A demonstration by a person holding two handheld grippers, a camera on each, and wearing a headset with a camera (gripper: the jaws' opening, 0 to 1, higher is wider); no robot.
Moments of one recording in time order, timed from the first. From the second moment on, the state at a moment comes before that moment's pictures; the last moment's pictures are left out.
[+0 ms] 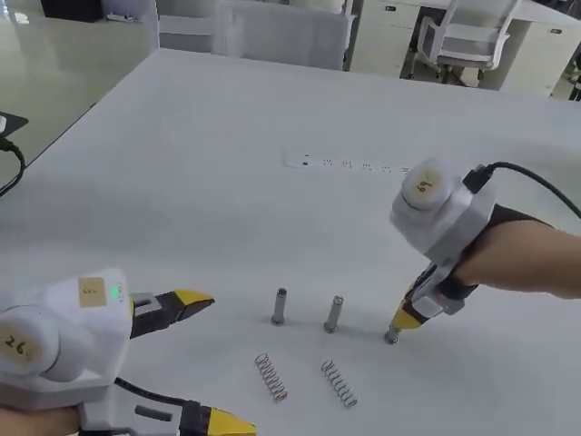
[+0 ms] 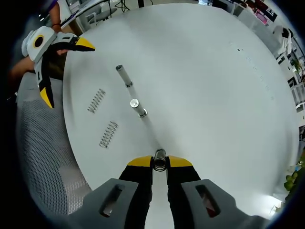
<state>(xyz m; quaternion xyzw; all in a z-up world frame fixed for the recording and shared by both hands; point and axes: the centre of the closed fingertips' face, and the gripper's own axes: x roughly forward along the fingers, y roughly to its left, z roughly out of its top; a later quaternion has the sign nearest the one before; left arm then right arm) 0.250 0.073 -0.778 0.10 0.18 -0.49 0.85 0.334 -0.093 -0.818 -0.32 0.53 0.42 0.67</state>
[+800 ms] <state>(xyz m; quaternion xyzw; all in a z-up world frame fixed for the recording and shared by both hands) 0.249 0.074 -0.777 0.10 0.18 -0.49 0.85 0.337 -0.089 -0.828 -0.31 0.53 0.41 0.68</state>
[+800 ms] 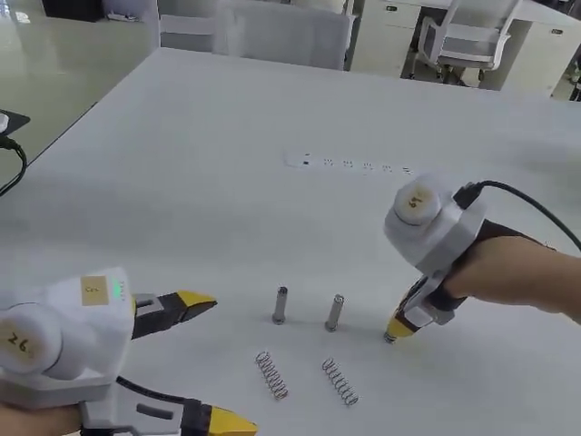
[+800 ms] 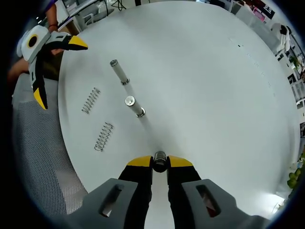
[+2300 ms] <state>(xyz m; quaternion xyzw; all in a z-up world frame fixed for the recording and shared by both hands) 0.246 0.067 -0.775 0.10 0.18 -0.50 0.84 0.276 -0.081 -0.816 -0.24 0.51 0.43 0.71</state>
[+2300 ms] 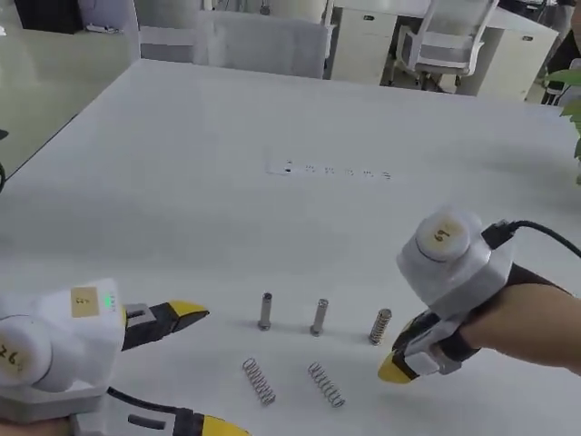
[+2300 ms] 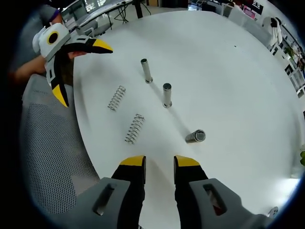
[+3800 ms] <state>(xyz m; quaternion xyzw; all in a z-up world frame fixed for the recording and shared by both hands) 0.246 0.066 -0.774 0.09 0.17 -0.50 0.84 0.262 -0.039 -0.852 -0.30 0.50 0.41 0.70</state>
